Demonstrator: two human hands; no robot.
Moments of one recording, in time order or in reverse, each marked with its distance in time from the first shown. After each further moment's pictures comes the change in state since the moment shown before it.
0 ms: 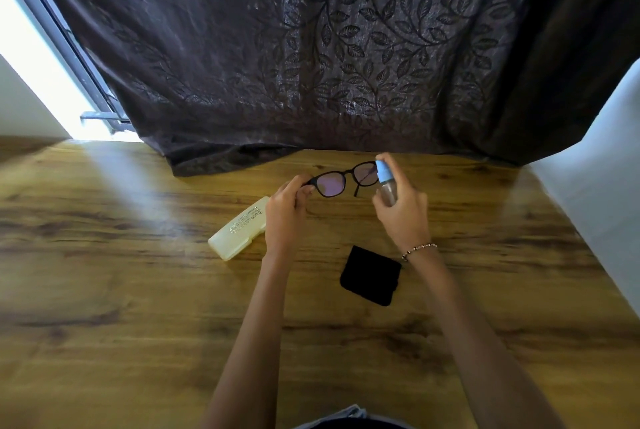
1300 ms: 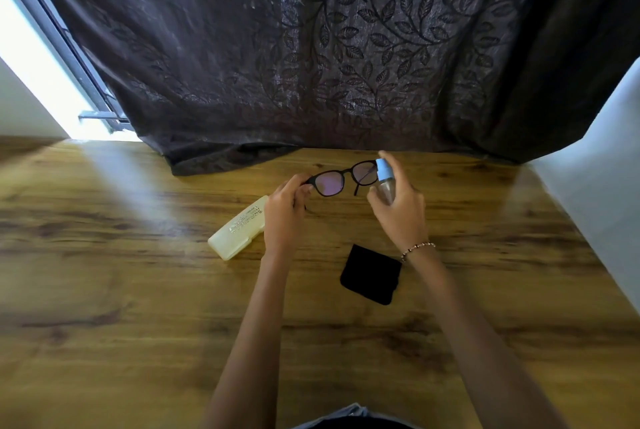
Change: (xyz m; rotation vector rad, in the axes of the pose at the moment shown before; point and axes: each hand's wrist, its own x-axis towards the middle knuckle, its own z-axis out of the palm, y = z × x) left_hand 0.000 -0.001 0.000 -0.006 -0.007 -0.018; right_hand -0.001 0.006 0.009 0.100 0.011 0.057
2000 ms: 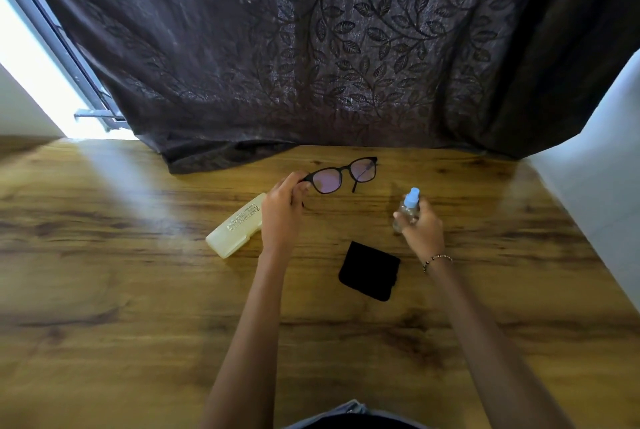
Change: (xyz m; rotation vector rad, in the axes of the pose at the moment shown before) left_hand -0.001 0.004 -0.003 0.028 -0.005 0.012; right_hand -0.020 0.076 -0.008 0.074 -0.089 0.459
